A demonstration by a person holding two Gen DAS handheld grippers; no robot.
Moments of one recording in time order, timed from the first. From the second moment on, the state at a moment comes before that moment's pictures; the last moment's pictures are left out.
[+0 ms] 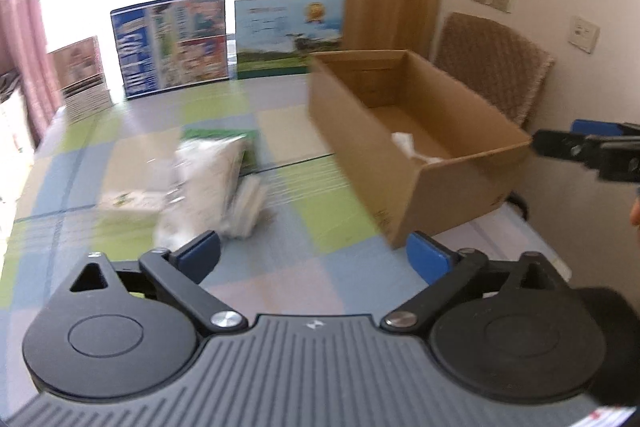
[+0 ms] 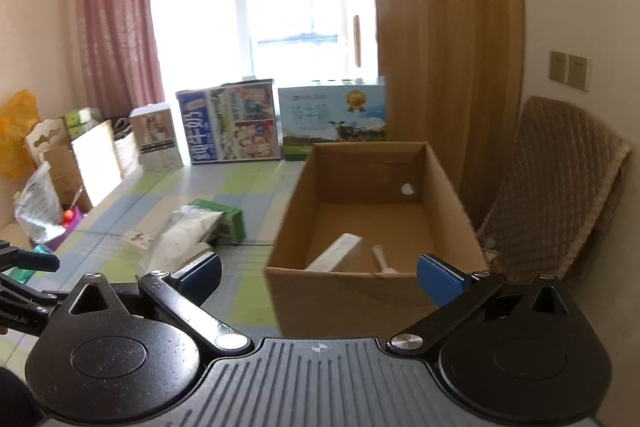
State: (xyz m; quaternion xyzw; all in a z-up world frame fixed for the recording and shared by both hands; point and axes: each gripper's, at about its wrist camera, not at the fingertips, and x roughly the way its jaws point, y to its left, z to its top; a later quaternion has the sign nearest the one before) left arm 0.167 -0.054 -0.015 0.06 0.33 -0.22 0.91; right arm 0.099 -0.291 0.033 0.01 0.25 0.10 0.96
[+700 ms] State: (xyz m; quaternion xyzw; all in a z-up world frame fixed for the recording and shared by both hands) left arm 0.147 0.042 -0.015 0.06 0.35 -0.15 0.92; right arm 0.091 -0.217 0.028 -0.05 0.27 0.19 0.94
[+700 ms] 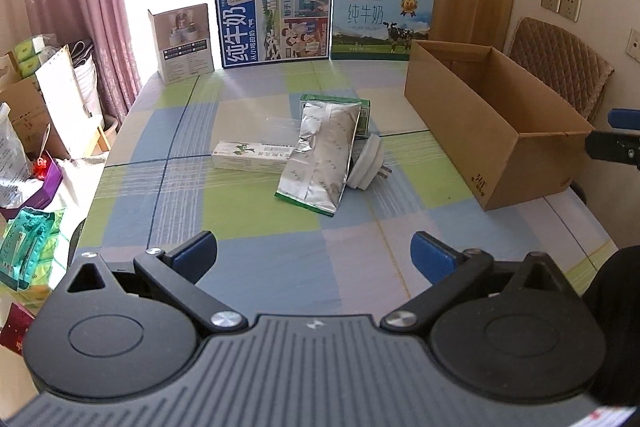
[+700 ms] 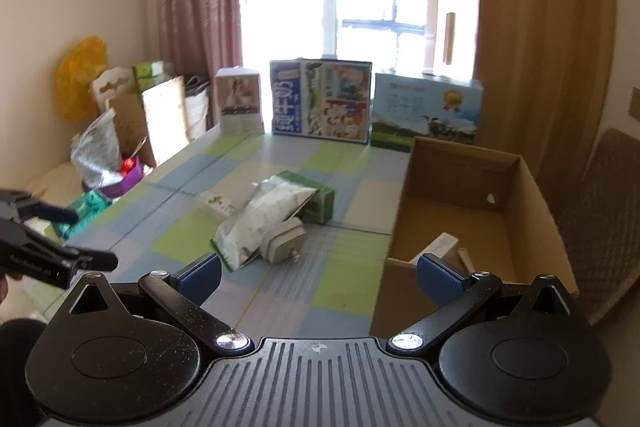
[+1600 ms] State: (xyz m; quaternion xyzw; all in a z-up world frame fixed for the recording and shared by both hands) left arm 0.254 0.034 -0.061 0.17 0.38 -0.22 0.88; right arm 0.240 -0.137 -0.032 -0.20 0.35 0.33 0.85
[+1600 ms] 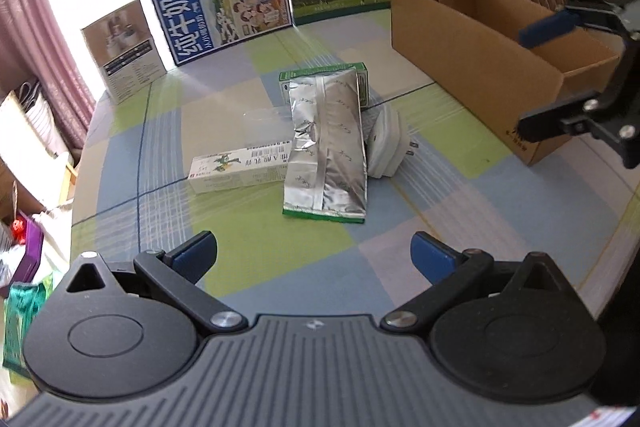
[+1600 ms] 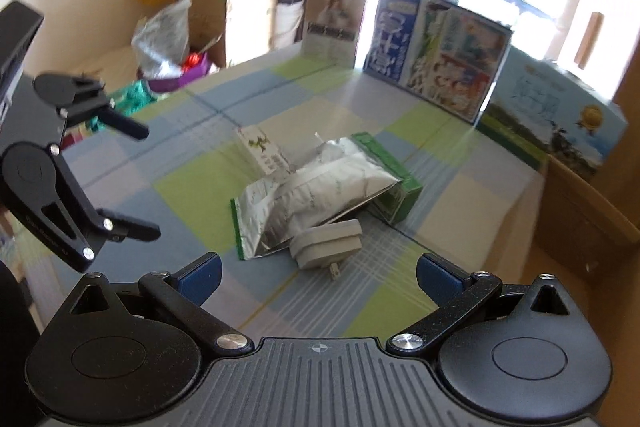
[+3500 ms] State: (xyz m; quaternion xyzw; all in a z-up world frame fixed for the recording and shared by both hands) left arm 0.380 -0.055 -0.122 0.27 0.40 -0.37 0.79; right arm 0.287 -0.100 -0.092 -0.29 0.51 0.39 0.70
